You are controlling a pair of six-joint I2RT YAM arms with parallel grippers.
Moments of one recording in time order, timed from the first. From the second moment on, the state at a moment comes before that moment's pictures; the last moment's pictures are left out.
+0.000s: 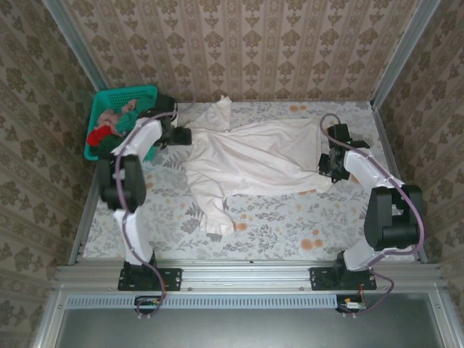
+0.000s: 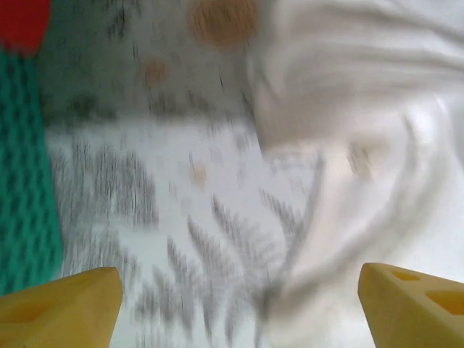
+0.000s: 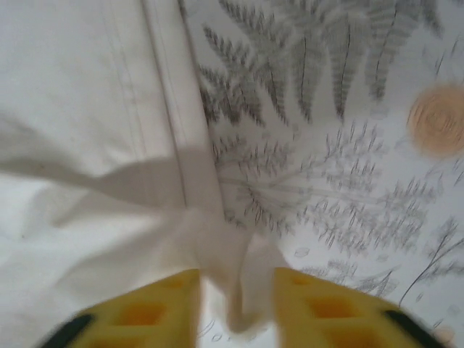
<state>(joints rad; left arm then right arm) -0.19 1.91 1.57 -0.76 -0.01 -0.14 0.00 1.58 1.13 -0.77 0.13 0.37</state>
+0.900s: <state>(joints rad) -0.23 1.87 1.21 -0.45 0.08 -0.25 0.07 1.54 0.81 -0.65 0.06 0.56</state>
